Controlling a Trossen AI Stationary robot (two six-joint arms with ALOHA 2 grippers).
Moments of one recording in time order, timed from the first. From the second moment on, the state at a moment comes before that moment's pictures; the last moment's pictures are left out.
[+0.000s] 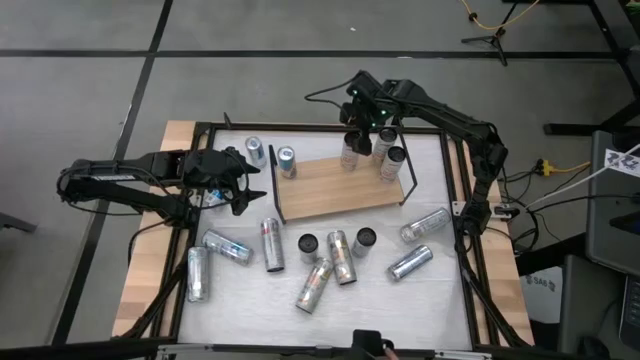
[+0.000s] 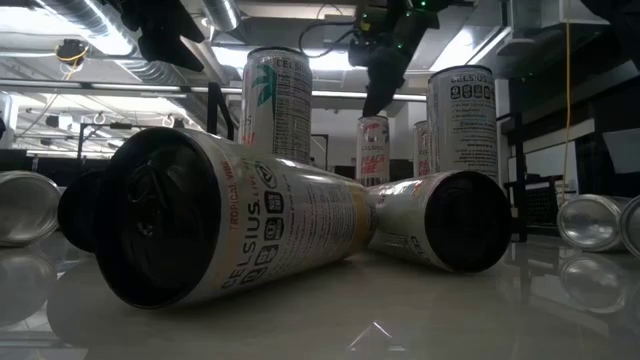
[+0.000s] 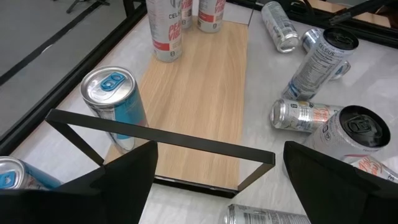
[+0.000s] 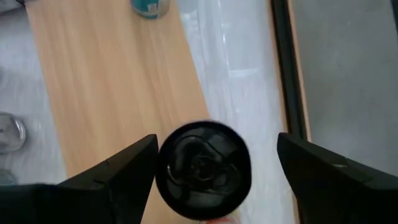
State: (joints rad) left arm 0.07 0.85 0.89 -0.66 -0.20 -0.26; right arm -0.54 1.87 1.89 -1.12 -0.18 -0.45
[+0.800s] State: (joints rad) left arm 0.07 0.85 0.89 -0.66 -0.20 -0.26; right arm -0.54 1.89 1.89 -1.16 -0.16 -0.45
